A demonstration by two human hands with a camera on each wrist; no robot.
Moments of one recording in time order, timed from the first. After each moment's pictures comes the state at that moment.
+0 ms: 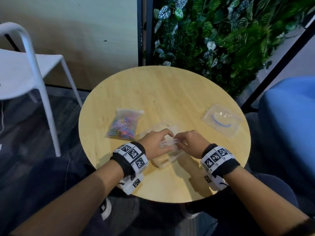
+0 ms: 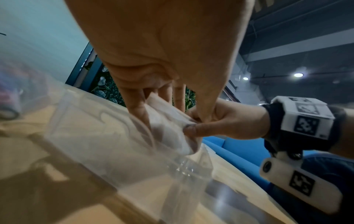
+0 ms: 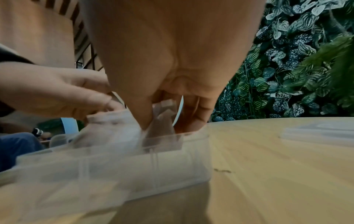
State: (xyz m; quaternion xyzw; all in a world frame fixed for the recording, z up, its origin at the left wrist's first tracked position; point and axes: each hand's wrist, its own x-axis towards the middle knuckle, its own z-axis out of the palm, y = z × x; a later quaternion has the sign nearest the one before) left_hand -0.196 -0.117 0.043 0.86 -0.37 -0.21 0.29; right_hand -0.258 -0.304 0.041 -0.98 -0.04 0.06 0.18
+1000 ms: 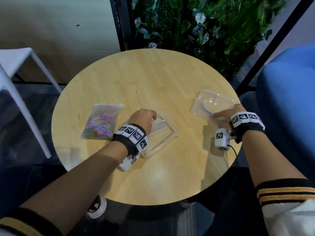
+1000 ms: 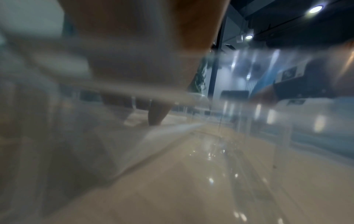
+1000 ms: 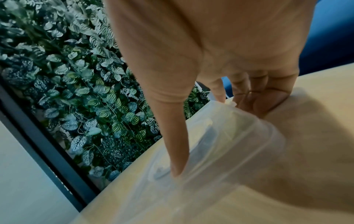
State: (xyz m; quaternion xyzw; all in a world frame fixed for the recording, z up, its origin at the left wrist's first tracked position) left_hand -0.145 -0.198 0.023 0.94 -0.30 -0.10 0.11; right_hand -0.253 -0.509 0.020 -0.80 0.53 0.08 0.29
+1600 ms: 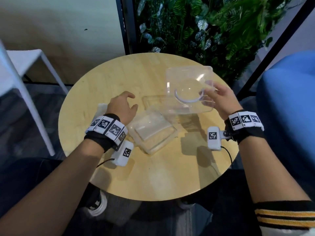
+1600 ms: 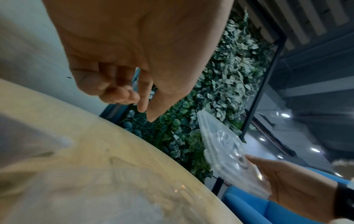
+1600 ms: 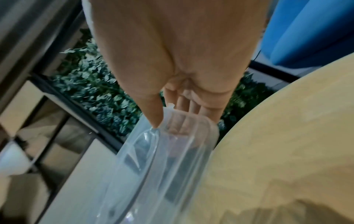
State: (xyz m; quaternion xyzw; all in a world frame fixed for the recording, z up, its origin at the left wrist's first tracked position) left_hand -0.130 -0.143 0.073 0.94 -0.13 -0.04 0.33; right_hand -0.233 -0.445 0.080 -0.71 0.20 -0.15 0.66
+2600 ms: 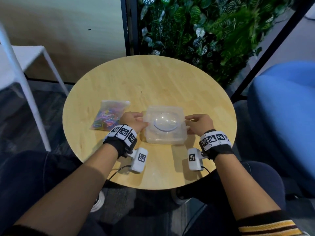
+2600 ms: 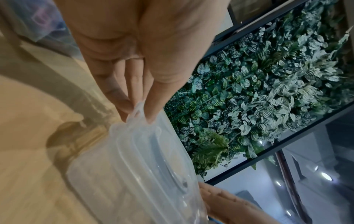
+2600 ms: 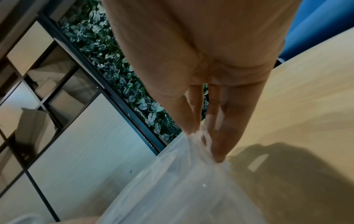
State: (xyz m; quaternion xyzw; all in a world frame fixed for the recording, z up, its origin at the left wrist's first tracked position) left_hand -0.159 -0.140 0.005 0.83 0.01 -0.20 0.53; right_hand -0.267 -0.367 0.027 -0.78 0.38 -0.06 0.49
